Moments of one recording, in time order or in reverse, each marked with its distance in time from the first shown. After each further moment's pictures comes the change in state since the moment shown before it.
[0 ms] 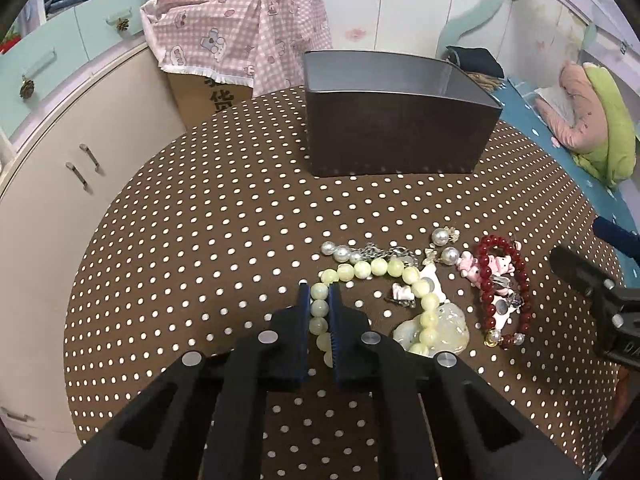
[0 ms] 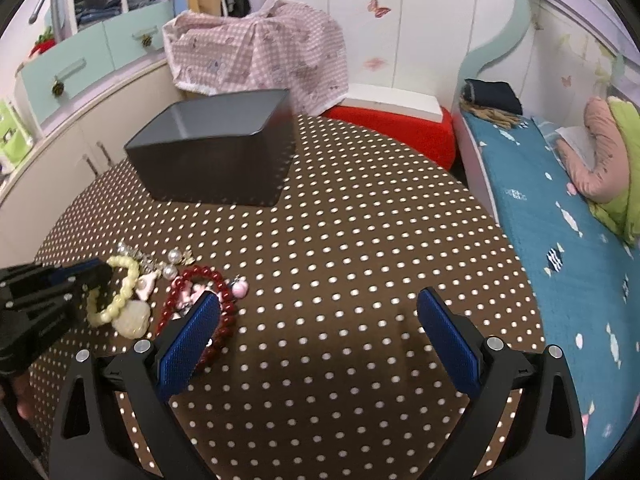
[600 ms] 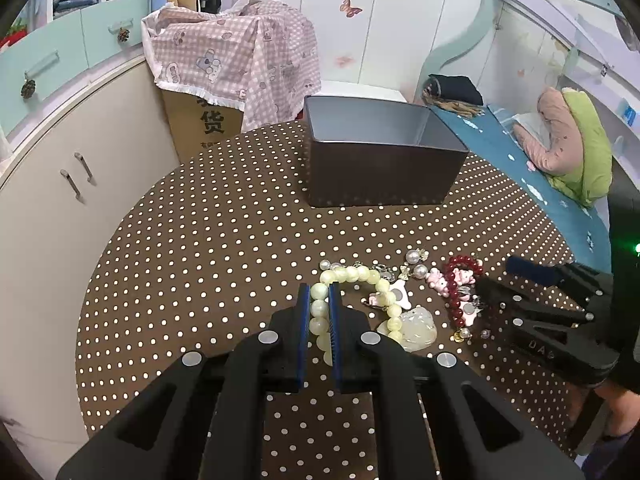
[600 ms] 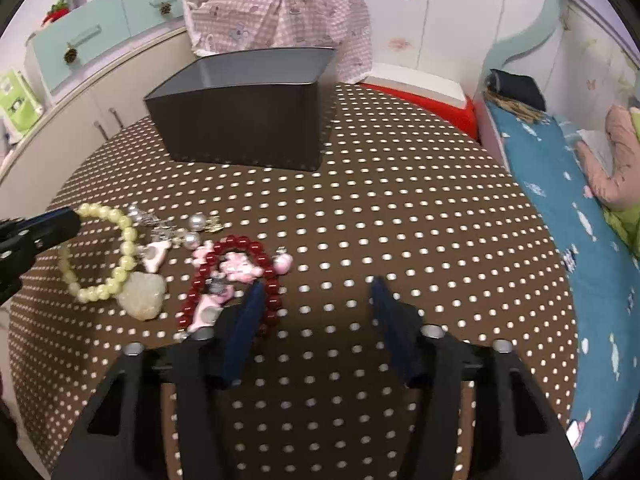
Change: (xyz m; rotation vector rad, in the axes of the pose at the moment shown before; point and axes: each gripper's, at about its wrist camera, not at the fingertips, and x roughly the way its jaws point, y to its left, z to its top) left arm -0.038 0.017 0.002 -0.018 -0.087 -0.102; right arm 0.019 0.030 -0.005 -0.074 0.086 0.044
